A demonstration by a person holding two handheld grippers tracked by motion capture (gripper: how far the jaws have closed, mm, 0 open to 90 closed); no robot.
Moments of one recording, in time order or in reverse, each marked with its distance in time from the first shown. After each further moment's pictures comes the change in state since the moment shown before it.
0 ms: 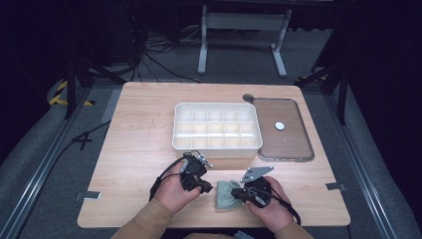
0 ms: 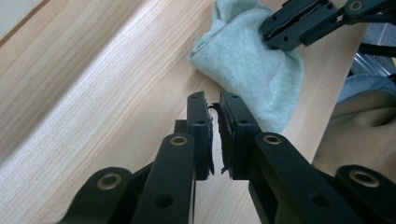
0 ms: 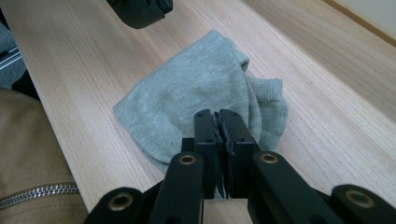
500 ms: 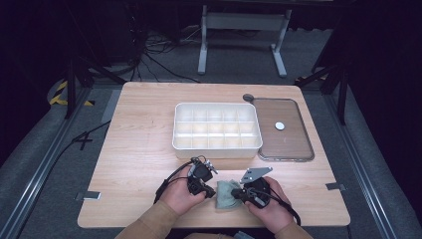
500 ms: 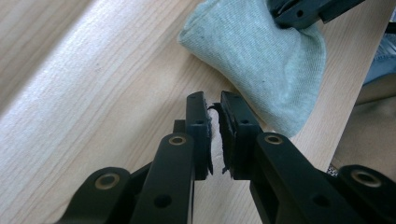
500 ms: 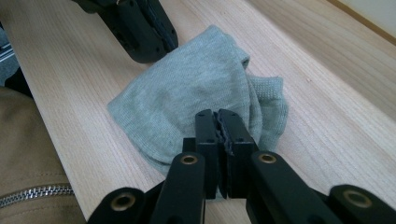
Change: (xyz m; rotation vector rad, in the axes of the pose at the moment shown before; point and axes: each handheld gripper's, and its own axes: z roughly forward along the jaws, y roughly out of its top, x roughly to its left) left arm -0.005 0.002 0.026 0.082 -0.001 0.023; right arm 0.001 -0.001 0.002 0.007 -0.011 -0.009
